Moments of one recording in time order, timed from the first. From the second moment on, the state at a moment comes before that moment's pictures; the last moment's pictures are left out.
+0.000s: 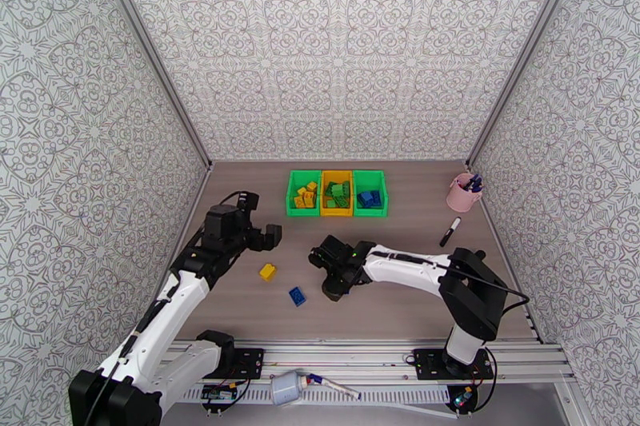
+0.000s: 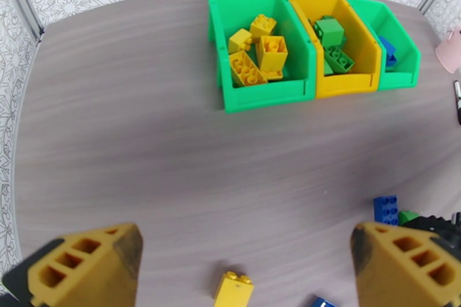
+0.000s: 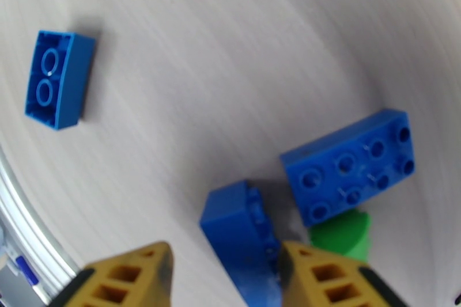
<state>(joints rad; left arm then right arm) -0.21 0.99 0.79 -0.43 0.11 -0.10 0.98 1.76 1.14 -0.65 -0.05 0.10</state>
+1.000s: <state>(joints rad) -0.40 0.96 0.76 -0.38 0.09 -0.18 0.88 1.52 1.03 -0.50 0.03 0.21</state>
